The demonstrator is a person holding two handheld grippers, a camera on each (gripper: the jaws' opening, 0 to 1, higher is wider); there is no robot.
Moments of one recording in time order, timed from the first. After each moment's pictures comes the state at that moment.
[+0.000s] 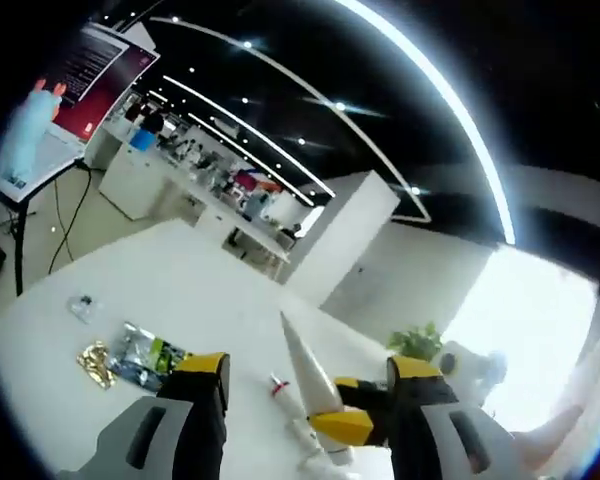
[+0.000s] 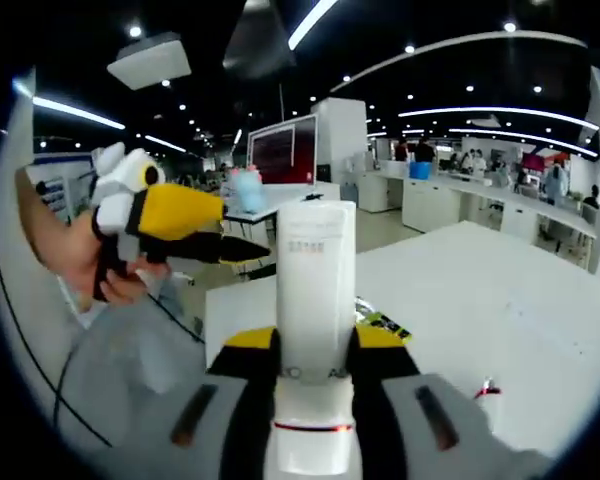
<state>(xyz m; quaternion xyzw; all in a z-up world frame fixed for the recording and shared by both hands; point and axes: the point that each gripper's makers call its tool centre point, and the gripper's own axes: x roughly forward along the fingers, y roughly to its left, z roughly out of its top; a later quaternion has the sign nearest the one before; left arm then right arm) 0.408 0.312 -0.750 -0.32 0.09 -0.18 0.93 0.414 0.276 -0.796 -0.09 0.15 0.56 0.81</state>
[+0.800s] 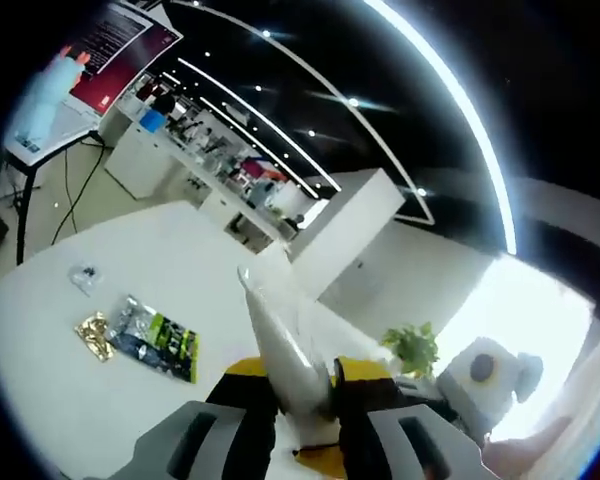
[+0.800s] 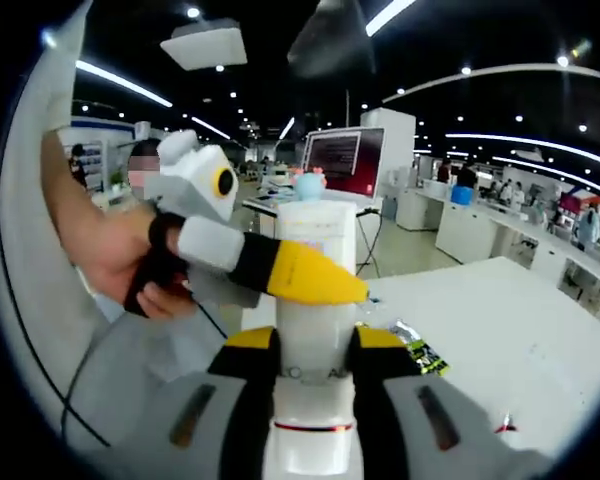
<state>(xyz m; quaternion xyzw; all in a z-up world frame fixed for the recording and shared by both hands) 0.398 0.317 -0.764 -0.37 0.10 -0.17 0.91 0.365 0.314 -0.788 -0.14 0.11 0.62 0.77</state>
